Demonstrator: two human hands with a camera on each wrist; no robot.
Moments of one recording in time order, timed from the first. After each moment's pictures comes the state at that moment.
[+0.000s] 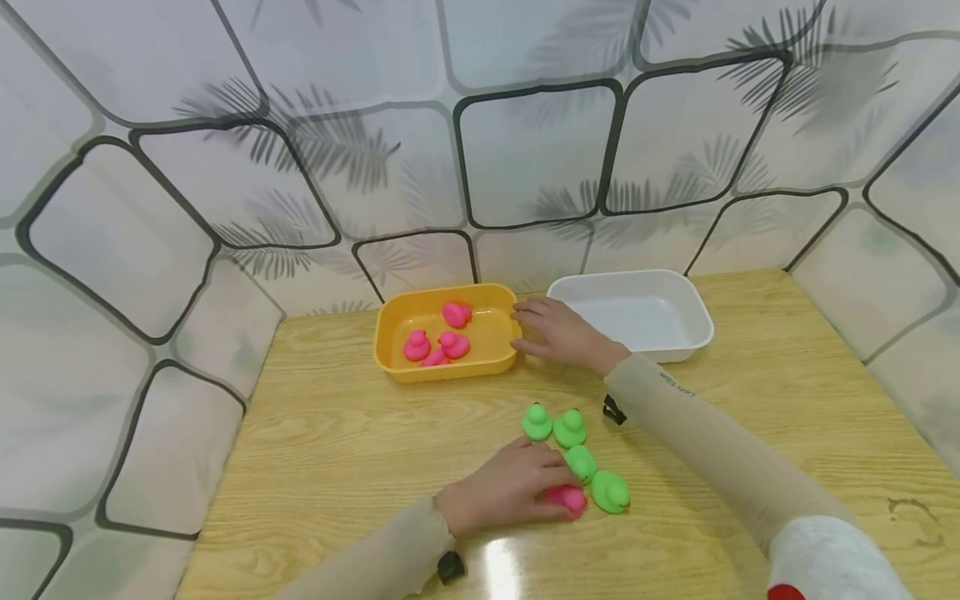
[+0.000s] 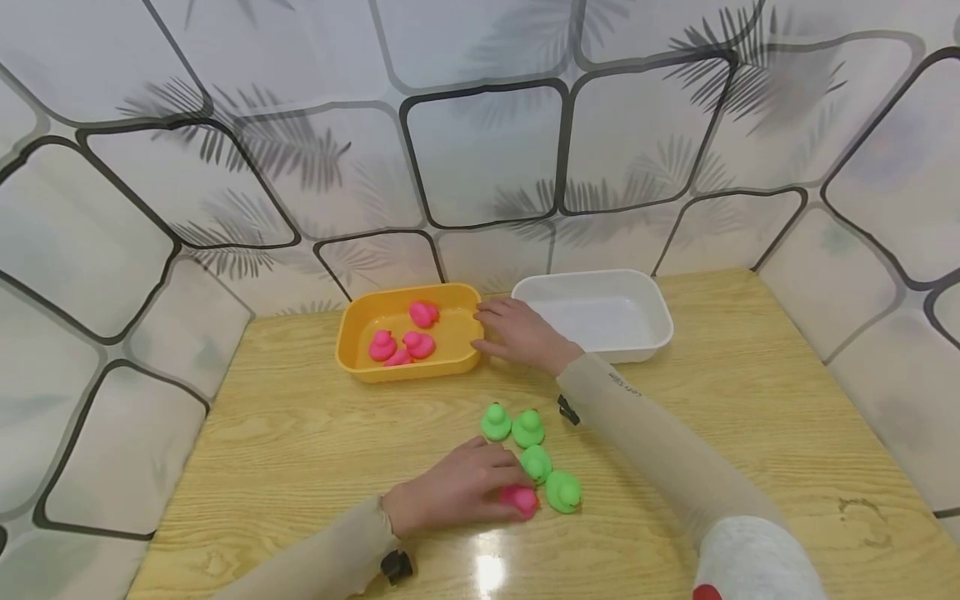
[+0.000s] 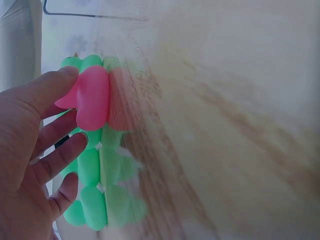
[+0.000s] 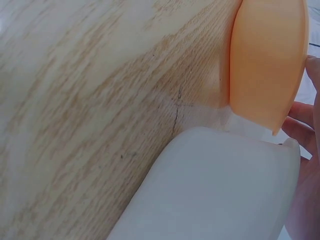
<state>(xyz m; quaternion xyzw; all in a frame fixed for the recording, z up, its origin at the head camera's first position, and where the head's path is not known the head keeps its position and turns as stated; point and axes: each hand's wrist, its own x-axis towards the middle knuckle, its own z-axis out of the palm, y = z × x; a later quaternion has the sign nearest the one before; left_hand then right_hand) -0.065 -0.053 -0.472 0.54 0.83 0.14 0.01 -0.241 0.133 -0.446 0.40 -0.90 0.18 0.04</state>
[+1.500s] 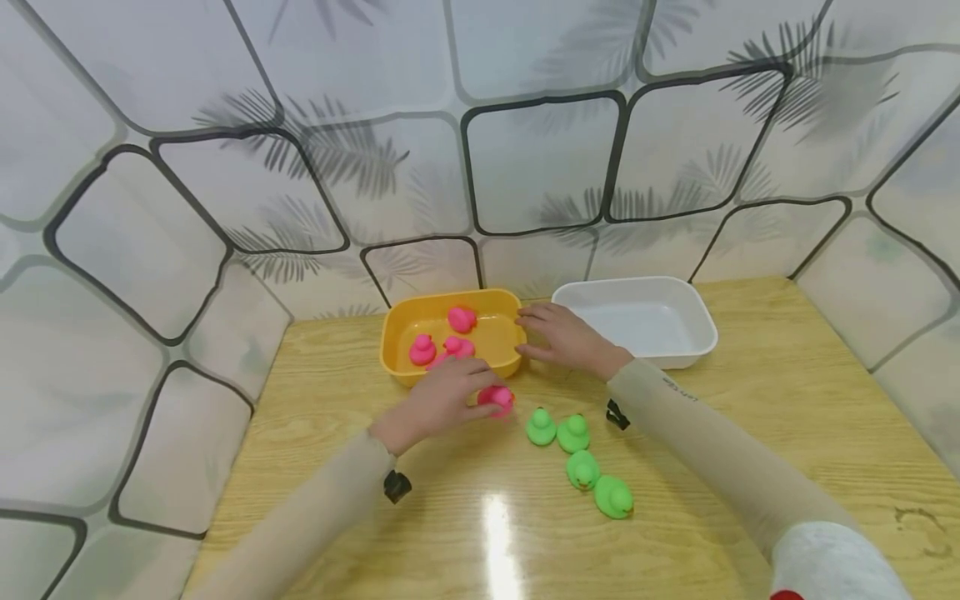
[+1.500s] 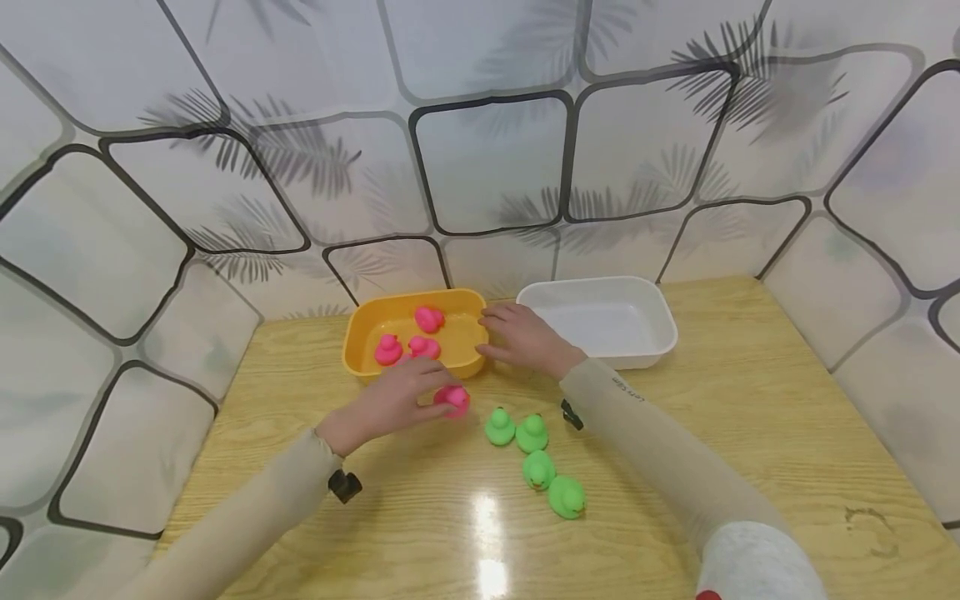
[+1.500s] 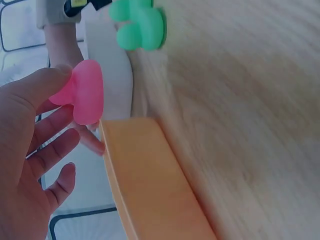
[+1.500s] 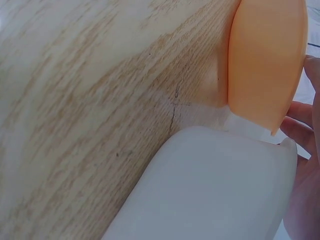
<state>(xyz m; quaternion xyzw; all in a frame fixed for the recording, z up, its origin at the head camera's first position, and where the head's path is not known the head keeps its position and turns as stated) -0.145 -0.127 -0.408 0.44 0.89 0.13 -0.04 -0.240 0.132 -0.446 0.40 -0.90 0.17 0.04</state>
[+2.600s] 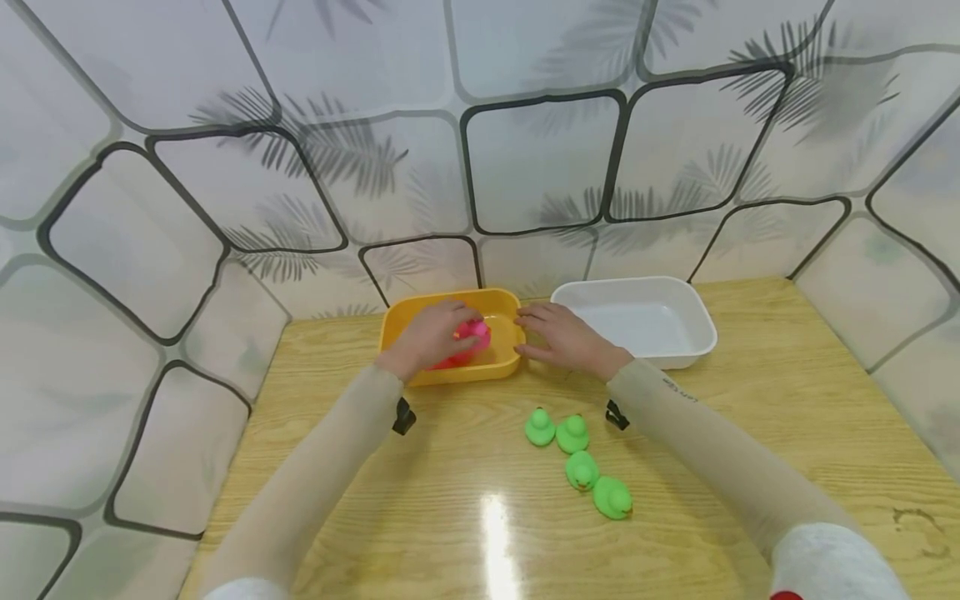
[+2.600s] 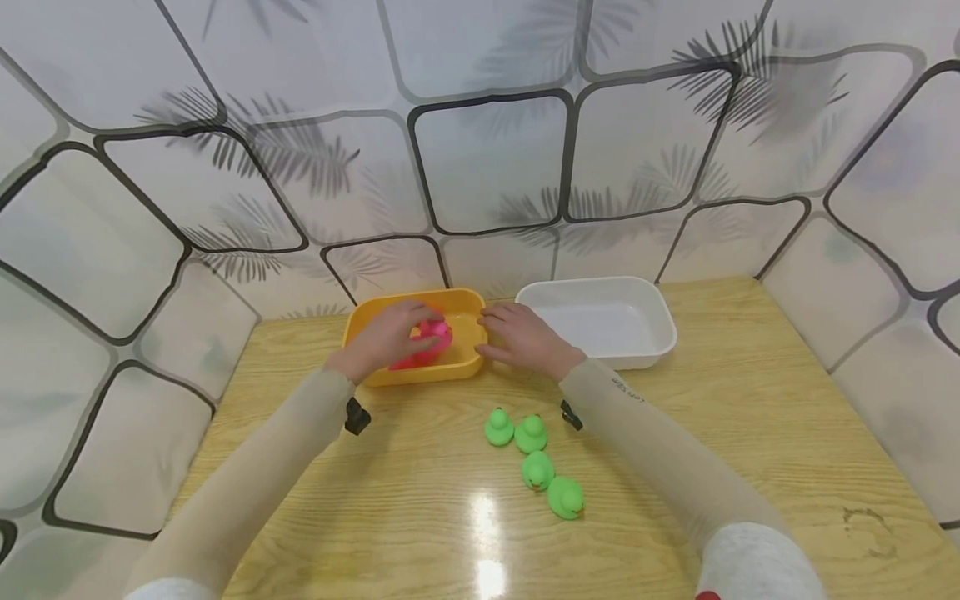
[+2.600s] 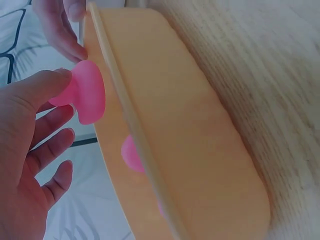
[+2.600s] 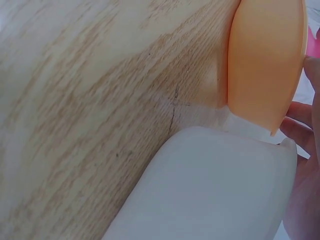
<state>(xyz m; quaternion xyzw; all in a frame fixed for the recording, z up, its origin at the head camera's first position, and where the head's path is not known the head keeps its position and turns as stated) -0.229 -0.135 -0.392 0.33 0.93 0.13 0.01 -0.242 0.133 -0.449 0.40 -0.90 0.17 0.05</state>
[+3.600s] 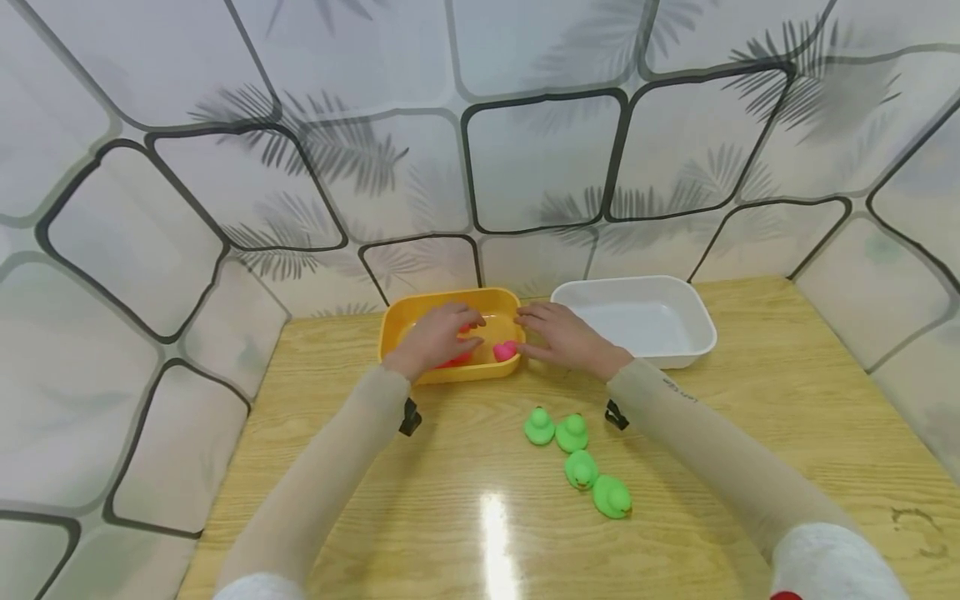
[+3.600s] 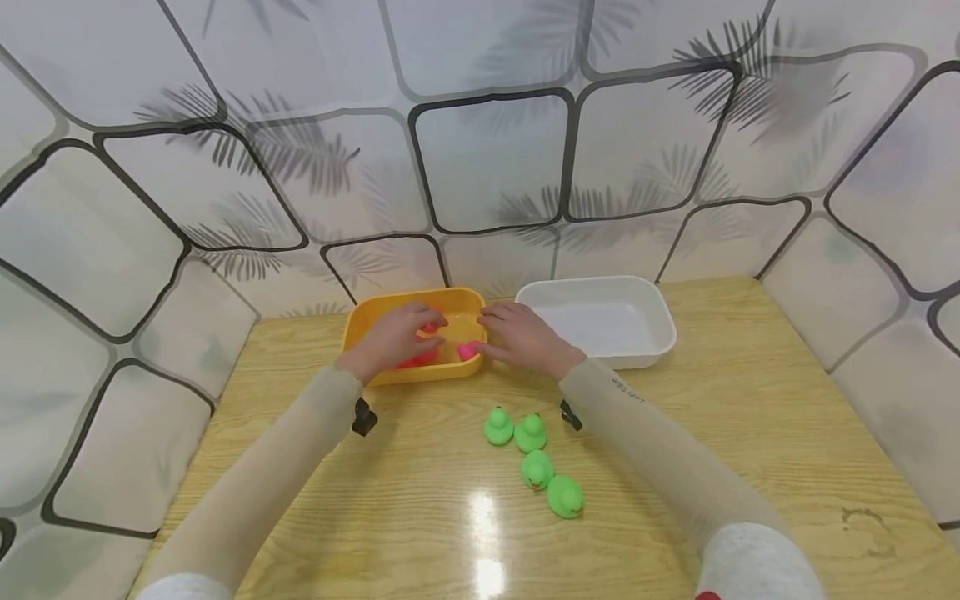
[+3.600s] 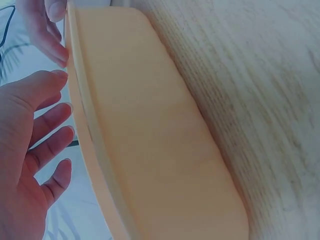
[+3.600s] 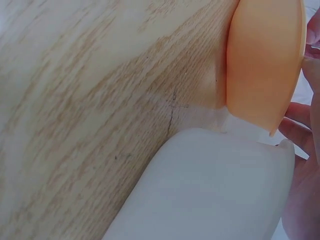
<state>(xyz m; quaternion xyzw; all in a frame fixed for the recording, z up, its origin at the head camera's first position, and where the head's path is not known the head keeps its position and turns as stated) -0.238 -0.133 -0.412 0.33 0.93 0.15 0.01 -0.243 0.132 -0.448 0.39 -0.91 0.16 0.03</state>
